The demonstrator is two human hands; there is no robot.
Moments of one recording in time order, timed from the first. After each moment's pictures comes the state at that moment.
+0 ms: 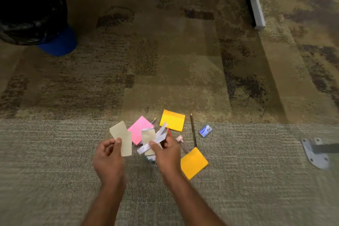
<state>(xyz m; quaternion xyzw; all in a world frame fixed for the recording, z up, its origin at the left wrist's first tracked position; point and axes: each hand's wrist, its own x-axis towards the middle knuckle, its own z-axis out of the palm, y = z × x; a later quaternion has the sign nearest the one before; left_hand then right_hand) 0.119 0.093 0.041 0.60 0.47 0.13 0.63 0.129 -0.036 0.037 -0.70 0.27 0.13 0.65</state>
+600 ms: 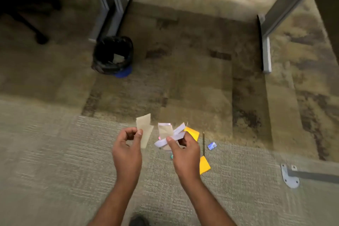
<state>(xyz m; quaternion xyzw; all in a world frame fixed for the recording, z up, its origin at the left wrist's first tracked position) 0.103 0.162 0.371 0.69 0.35 0.15 0.61 0.123 0.028 0.371 -0.76 0.21 0.10 0.61</state>
